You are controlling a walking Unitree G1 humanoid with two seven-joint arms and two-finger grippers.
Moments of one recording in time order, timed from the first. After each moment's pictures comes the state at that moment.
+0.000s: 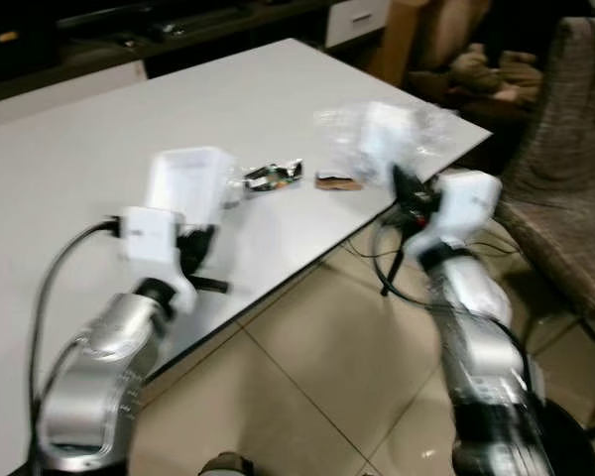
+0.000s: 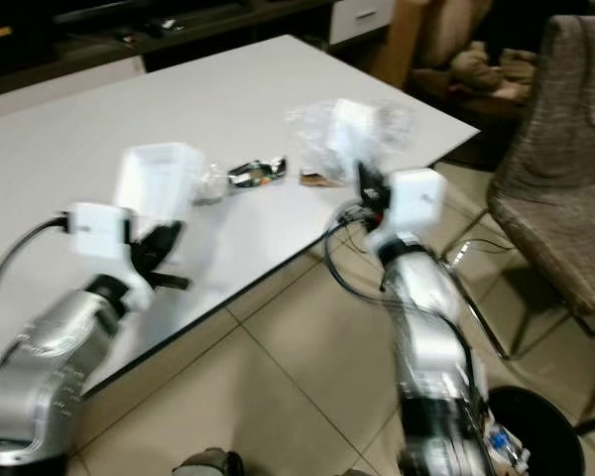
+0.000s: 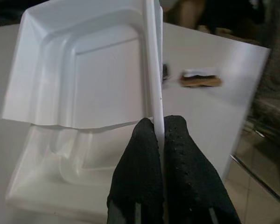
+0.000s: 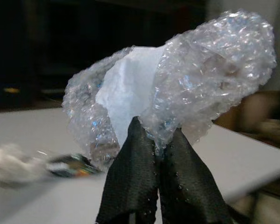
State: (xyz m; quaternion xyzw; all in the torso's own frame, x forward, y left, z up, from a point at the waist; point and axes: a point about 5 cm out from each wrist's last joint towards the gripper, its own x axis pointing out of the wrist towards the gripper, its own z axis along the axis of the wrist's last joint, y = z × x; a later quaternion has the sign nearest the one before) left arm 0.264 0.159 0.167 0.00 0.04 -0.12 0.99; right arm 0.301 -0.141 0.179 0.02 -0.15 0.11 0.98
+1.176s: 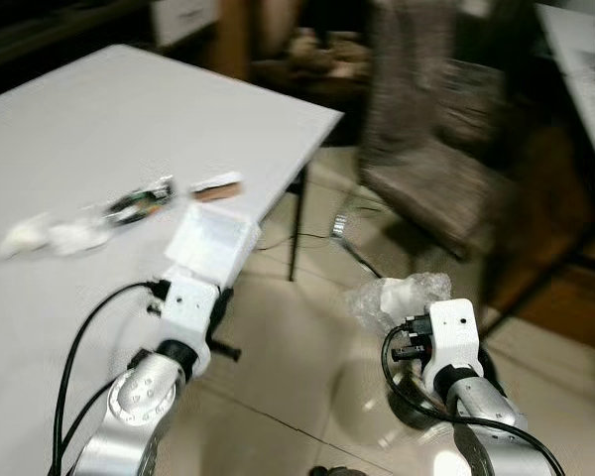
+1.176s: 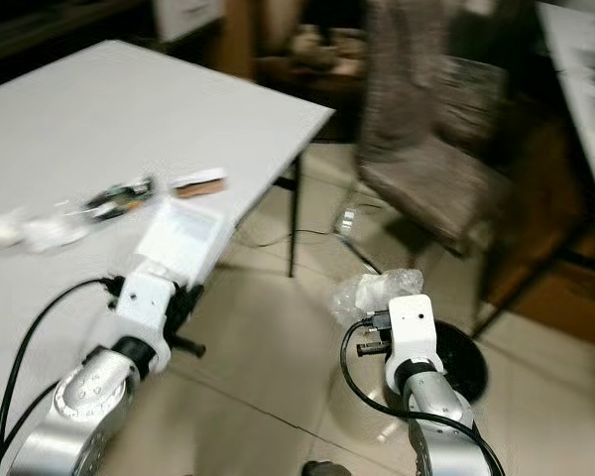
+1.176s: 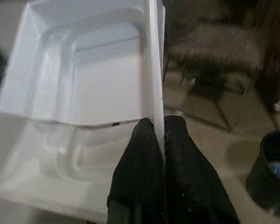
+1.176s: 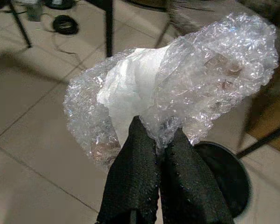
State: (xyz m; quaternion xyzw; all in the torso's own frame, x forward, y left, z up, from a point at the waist) left arm 0.237 0.153 0.114 0.10 0.08 -0.13 0.98; right arm 0.223 -0.157 0.077 -0.05 0.20 0.04 0.98
